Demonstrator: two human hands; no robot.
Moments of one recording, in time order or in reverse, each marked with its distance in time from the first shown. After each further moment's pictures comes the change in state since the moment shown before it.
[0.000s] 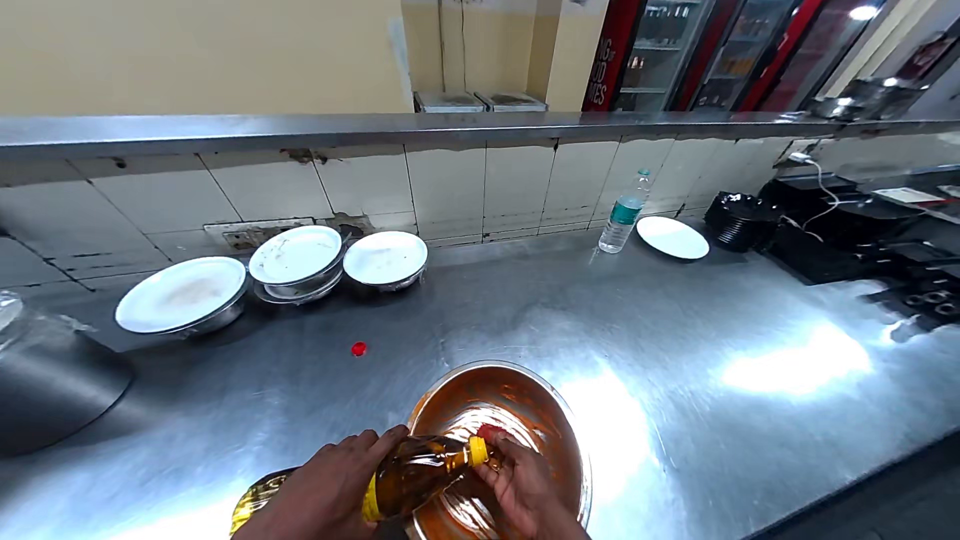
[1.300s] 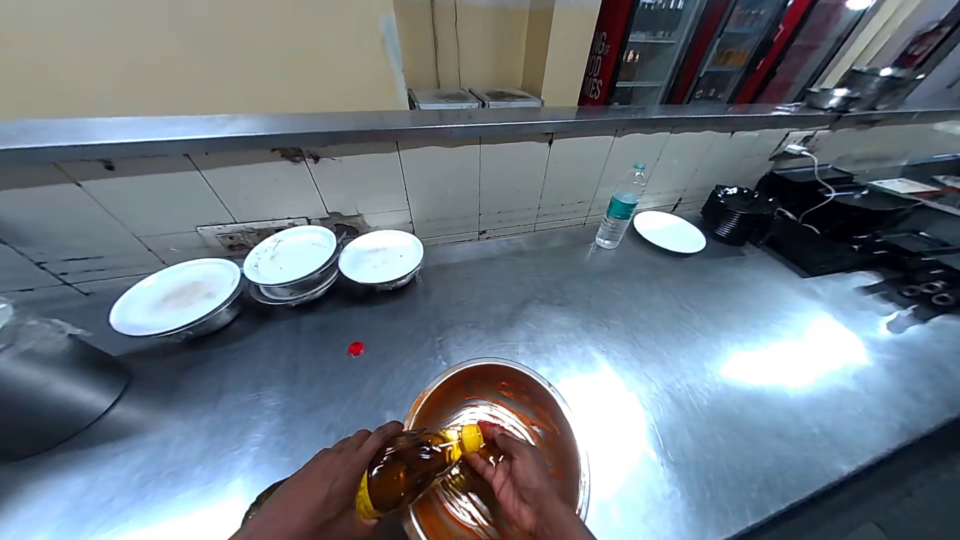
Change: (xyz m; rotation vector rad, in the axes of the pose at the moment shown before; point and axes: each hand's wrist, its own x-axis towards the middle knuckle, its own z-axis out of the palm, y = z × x) left_hand -0.001 -0.012 0.013 -0.176 0.110 0.053; right_hand -0.002 -0.005 0.003 0.033 -0.019 0.024
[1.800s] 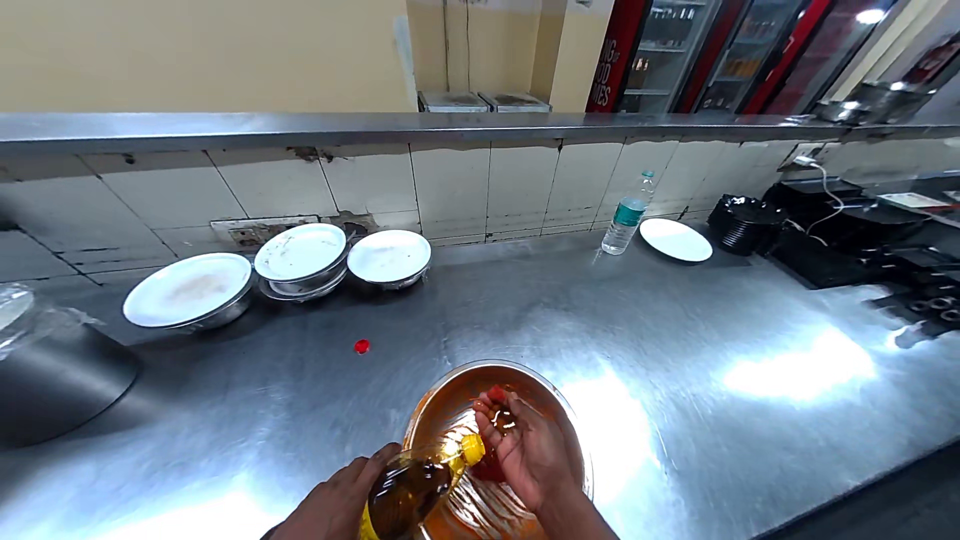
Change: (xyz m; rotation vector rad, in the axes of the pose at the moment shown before) left_hand -0.026 0.009 0.026 -0.117 0.072 -0.047; right_hand -0.037 -0.034 0.050 0.094 -0.074 -0.139
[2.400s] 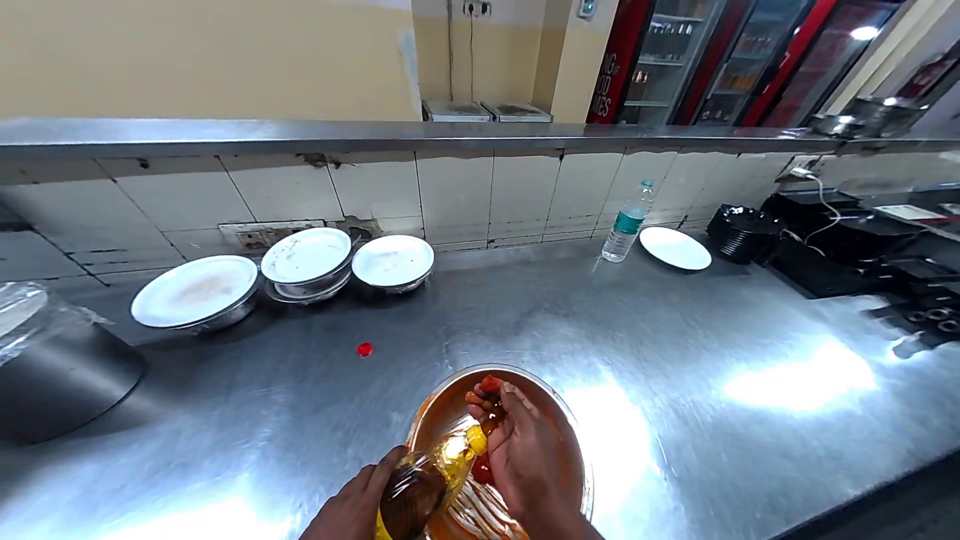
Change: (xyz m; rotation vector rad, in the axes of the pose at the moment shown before) left_hand -0.007 0.018 0.017 -0.086 0.140 -0.036; right_hand -0.024 0.009 0.034 -0.153 -0.086 -0.250
